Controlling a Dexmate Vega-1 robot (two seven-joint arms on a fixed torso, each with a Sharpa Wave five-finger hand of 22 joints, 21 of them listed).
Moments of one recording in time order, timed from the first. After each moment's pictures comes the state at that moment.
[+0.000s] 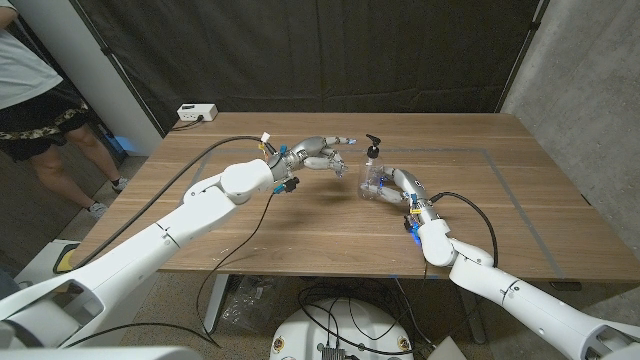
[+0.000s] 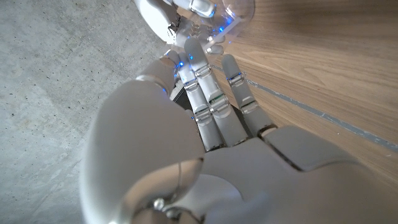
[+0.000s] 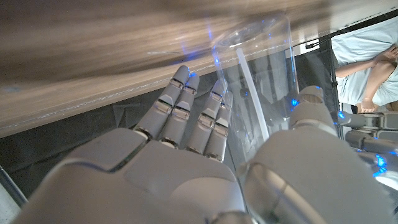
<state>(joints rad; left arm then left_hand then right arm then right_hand) 0.78 0.75 0.59 -1.85 -0.25 0.05 -0.14 1.25 0.04 0.45 -0.16 0.33 0.32 -0.13 0.19 0.20 1.02 -0.12 0.74 0.46 1.18 -0.16 0.36 0.61 0.50 0.01 0.87 0.26 -0.92 -0.62 -0.67 -1.44 -0.36 0.16 -0.56 0.65 -0.11 0.33 -0.17 0.17 0.71 -0.10 0.22 0.19 0.82 -0.21 0.20 0.18 0.66 -0.06 0.19 0.18 0.59 -0.05 0.32 0.21</state>
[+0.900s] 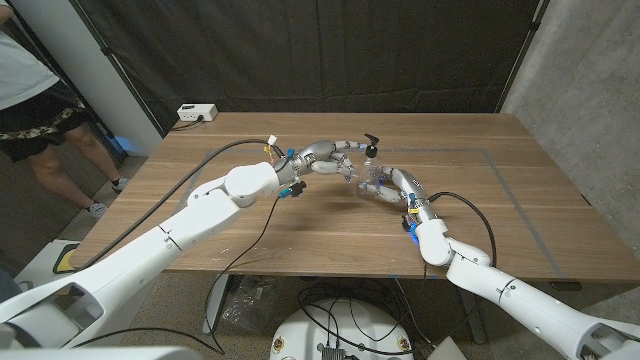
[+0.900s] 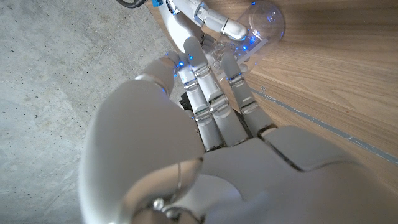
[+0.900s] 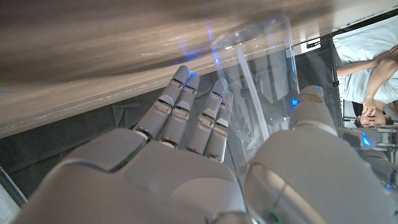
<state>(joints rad) 0.77 0.74 0.62 -1.88 -0.27 0.05 -0.19 1.25 0.03 0.46 -0.15 0.33 0.32 -0.12 0.19 0.20 1.02 -0.12 0.74 0.46 1.18 -0.16 0.36 0.61 0.49 0.01 0.90 0.26 -0.91 -0.61 -0.69 -1.43 -0.36 0.14 -0.56 0.66 -0.12 0.33 -0.17 0.17 0.72 -0.10 0.21 0.19 0.82 -0.21 0.20 0.18 0.66 -0.06 0.19 0.18 0.59 -0.05 0.33 0.21</state>
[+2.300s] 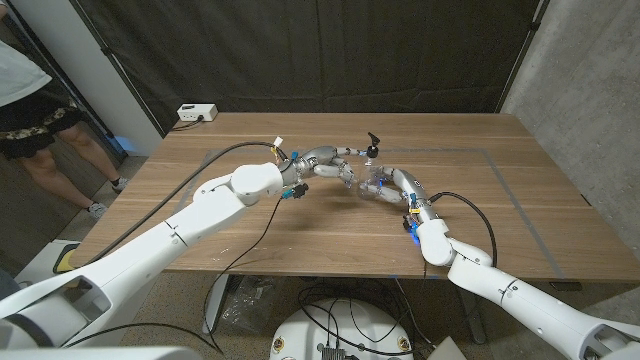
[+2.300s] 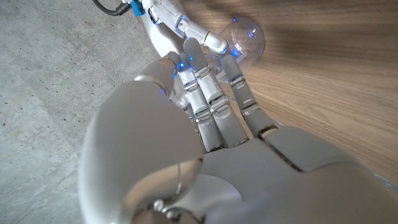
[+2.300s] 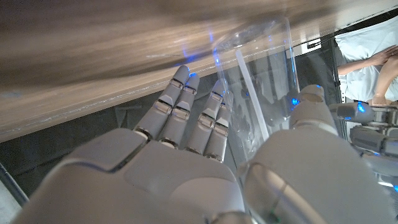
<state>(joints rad) 0.72 0.72 0.66 -1.86 -0.27 0.15 -0.20 1.24 0.02 0.48 -0.16 0.33 0.32 -0.10 0.19 0.20 1.02 -0.12 0.74 0.46 1.19 -0.16 0.36 0.63 0.48 0.01 0.95 0.24 -0.92 -0.62 -0.68 -1.45 -0.34 0.13 -0.55 0.66 -0.12 0.33 -0.17 0.17 0.72 -0.10 0.21 0.19 0.83 -0.21 0.20 0.18 0.66 -0.06 0.19 0.18 0.59 -0.05 0.33 0.21</state>
